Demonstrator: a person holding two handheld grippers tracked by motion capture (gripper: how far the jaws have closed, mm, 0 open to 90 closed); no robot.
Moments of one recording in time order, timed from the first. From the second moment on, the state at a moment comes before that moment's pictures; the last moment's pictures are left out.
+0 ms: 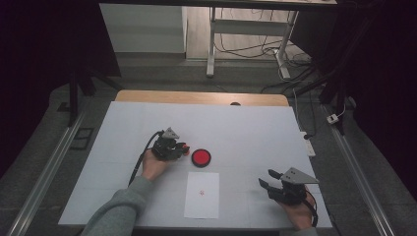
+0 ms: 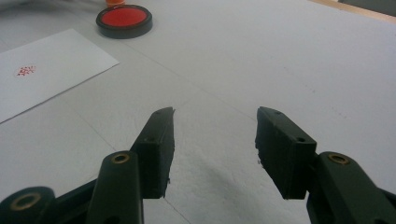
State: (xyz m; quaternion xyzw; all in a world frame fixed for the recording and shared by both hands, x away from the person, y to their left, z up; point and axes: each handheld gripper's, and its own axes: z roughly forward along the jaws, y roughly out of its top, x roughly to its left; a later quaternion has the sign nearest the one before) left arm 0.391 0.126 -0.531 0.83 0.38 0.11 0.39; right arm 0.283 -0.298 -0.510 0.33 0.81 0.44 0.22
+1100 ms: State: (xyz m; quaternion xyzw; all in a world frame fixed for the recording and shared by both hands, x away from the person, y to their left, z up) left arm 0.366 0.137 -0.505 0.82 0.36 0.10 0.44; right arm 0.284 -0.298 -0.510 0.33 0.81 0.44 0.22
